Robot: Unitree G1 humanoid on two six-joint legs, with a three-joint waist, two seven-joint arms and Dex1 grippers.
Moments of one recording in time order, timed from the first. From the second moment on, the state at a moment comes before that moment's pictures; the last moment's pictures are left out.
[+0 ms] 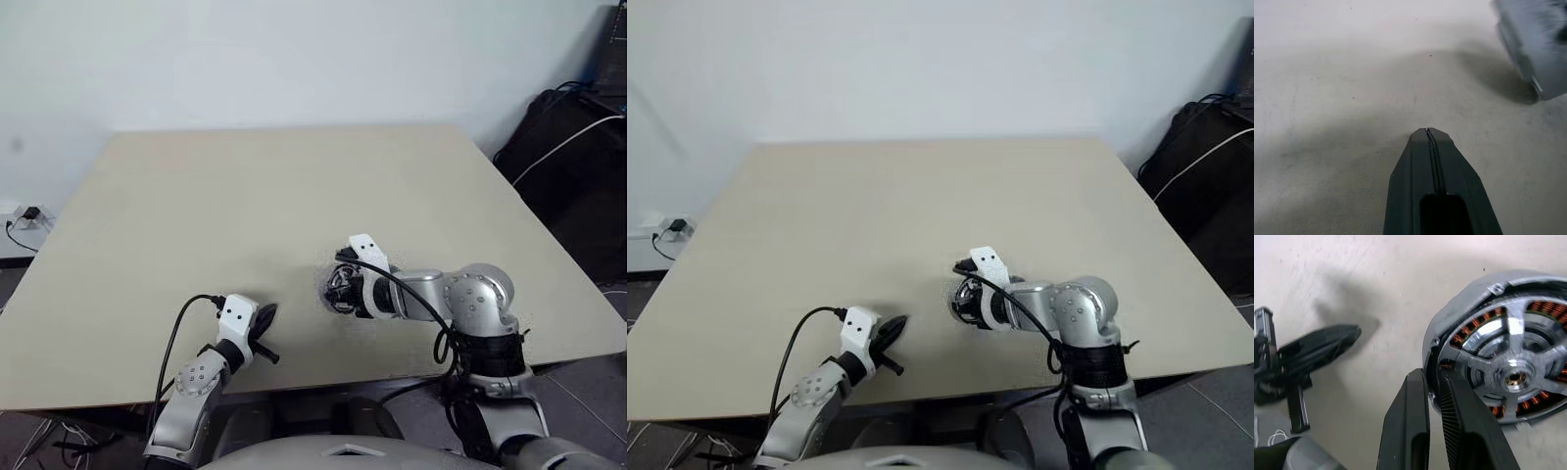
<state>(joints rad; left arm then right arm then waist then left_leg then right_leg) 0.24 0.18 -0.18 -0.05 -0.10 0.10 -0.43 -0.43 -0.21 -0.01 -0.22 0.92 1.60 -0.14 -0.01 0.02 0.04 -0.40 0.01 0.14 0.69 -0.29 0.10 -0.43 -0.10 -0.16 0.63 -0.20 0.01</state>
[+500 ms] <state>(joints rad) 0.24 0.18 -0.18 -0.05 -0.10 0.10 -0.42 -0.46 -0.05 0.02 -0.10 0.66 1.53 -0.06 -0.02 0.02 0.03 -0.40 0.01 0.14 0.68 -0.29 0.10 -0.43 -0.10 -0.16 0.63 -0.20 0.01</state>
